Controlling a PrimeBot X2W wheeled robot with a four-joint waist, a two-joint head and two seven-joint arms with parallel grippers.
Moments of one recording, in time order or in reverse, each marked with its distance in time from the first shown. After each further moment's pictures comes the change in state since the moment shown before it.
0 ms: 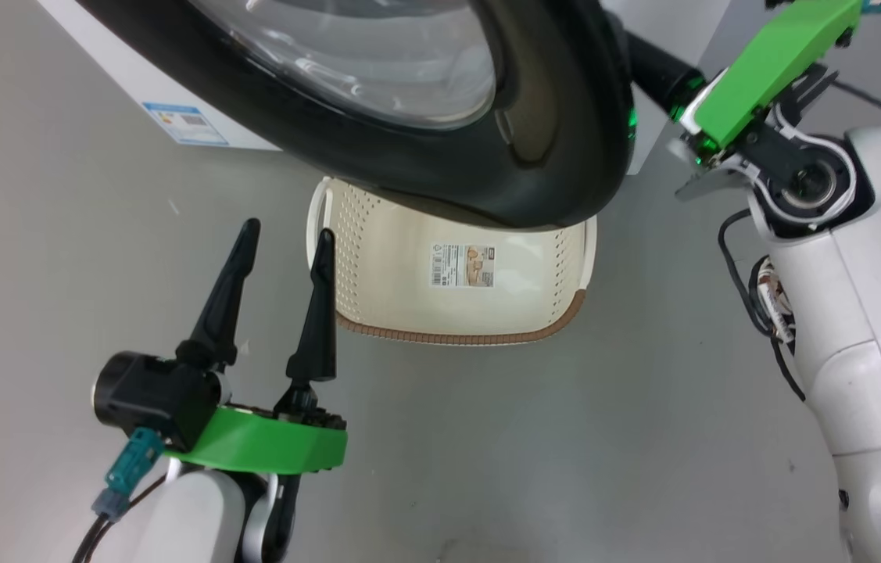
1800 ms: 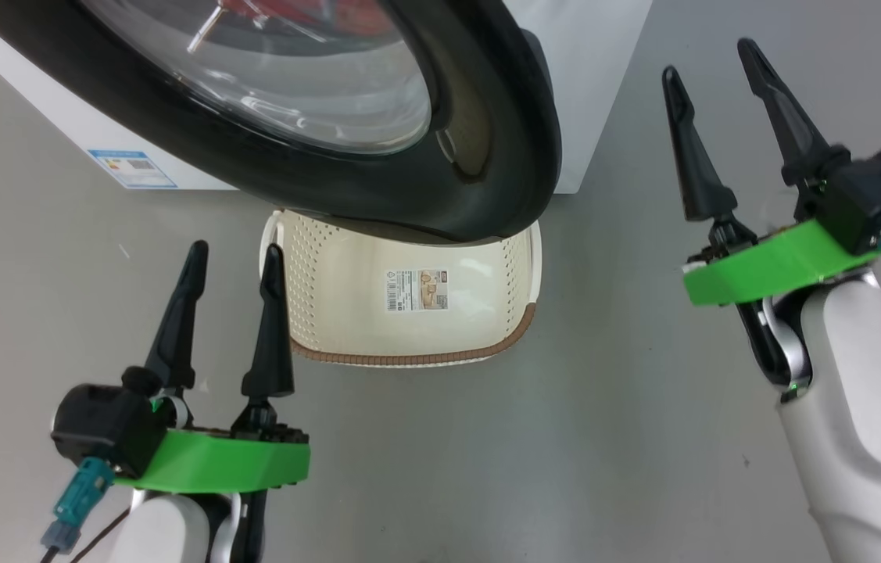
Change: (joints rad) left arm 0.075 0.003 0.077 -0.048 -0.026 0.005 0.000; right arm 0.353 -0.037 -0.032 -0.324 -1.081 0.002 -0.745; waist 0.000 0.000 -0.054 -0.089
